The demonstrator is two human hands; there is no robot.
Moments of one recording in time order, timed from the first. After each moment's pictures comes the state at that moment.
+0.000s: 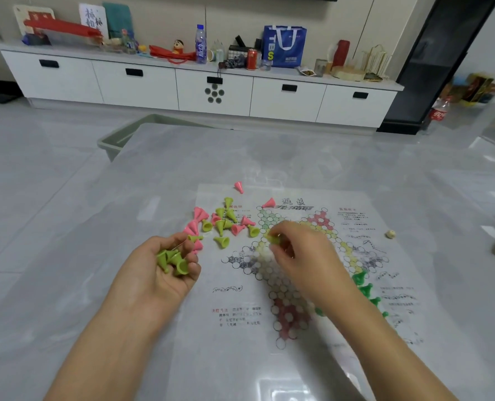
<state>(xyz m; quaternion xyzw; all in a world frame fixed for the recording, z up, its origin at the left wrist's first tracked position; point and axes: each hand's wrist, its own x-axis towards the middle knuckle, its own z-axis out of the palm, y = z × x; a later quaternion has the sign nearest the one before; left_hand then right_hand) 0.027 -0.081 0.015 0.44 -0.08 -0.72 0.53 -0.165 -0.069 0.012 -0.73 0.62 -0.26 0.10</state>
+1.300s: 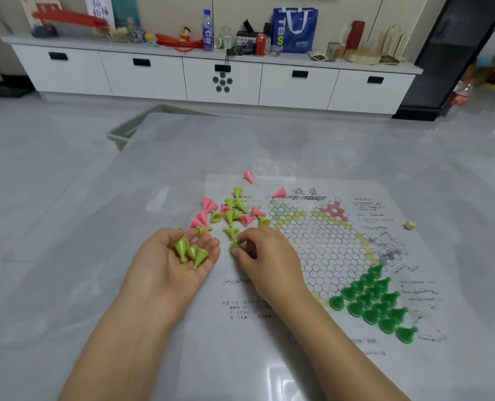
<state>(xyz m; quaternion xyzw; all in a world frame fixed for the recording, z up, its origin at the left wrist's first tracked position) 0.024 -0.084 0.007 0.42 -0.06 -0.73 0.54 -0.111 -0.087 -0.033 -0.69 0.64 -0.29 0.16</state>
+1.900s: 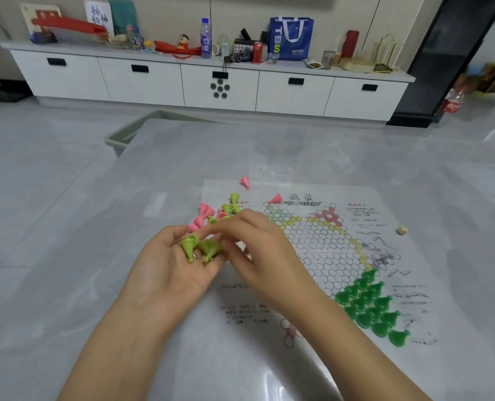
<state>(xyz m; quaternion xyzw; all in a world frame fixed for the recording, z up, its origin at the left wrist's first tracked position) 0.019 -0.076 0.022 0.30 -0.07 -0.79 0.53 -0.111 -0.078 0.006 -0.80 0.46 -0.36 0.14</state>
